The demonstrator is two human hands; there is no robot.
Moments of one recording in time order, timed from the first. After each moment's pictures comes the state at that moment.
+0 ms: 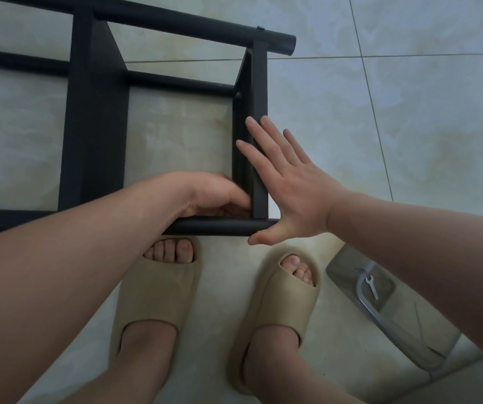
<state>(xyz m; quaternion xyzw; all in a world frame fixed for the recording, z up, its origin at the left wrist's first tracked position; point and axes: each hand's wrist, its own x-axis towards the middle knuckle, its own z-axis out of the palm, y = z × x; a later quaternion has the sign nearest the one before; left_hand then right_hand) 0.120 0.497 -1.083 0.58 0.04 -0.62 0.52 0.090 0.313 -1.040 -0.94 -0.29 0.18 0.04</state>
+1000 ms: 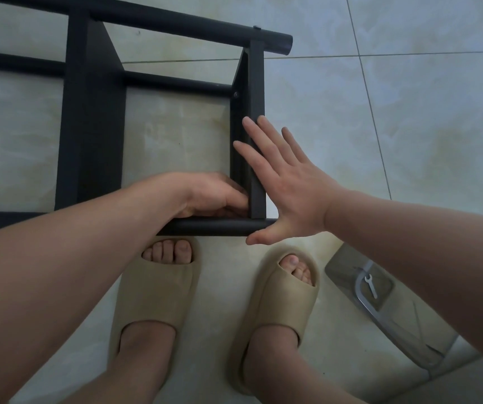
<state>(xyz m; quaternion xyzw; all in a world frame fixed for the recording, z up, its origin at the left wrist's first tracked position) 0.121 0.499 -1.080 0.63 -0.01 -0.60 0.50 0.091 0.313 -1.041 -0.94 -0.30 0.18 0.03</state>
